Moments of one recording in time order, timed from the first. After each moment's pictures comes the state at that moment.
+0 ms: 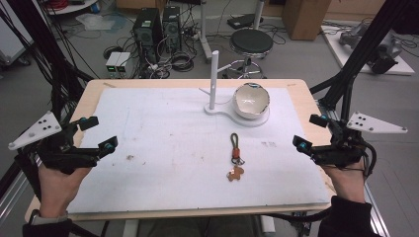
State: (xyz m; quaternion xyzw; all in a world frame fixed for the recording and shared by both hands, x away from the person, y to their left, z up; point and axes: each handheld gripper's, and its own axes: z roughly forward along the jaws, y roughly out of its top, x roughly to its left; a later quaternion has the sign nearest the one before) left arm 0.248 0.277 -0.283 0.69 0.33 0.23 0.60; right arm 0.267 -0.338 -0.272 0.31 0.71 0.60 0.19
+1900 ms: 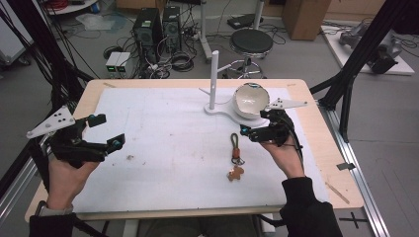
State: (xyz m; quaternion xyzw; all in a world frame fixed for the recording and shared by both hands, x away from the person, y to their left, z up) left arm 0.271 0.267 -0.290 0.71 0.34 0.21 0.59; right arm 0.367 -0.234 -0.334 0.39 0.77 0.48 0.17
